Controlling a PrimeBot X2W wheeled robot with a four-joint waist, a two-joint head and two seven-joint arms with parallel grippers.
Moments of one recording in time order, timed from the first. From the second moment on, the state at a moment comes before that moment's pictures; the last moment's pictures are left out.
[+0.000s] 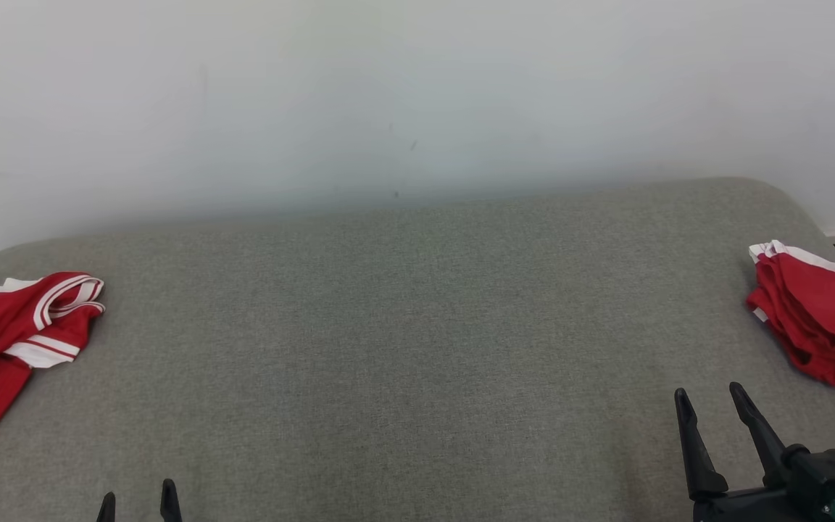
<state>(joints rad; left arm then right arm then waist) 0.16 0.05 0.11 0.14 -0.24 -0.09 -0.26 -0.01 -0.21 0.06 0.23 0.25 0.13 -0.26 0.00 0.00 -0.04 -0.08</state>
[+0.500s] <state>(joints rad) 0.15 0.05 0.12 0.15 -0.23 -0.10 -0.26 0.01 -0.22 0.08 0.23 0.24 0.13 -0.26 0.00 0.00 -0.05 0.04</state>
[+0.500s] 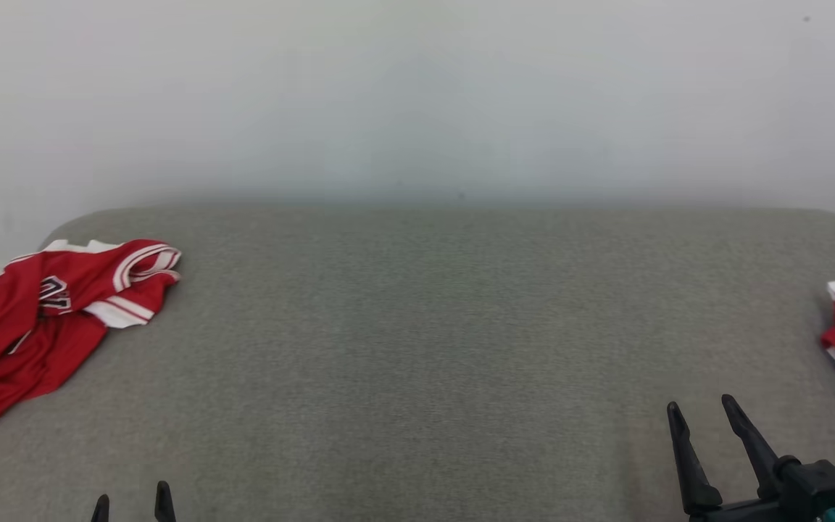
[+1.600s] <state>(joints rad) 0.21 0.05 0.21 0.14 -0.19 -0.10 -0.26 0.02 -0.16 0.16 0.26 0.24 0.13 -0.26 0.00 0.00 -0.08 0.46</state>
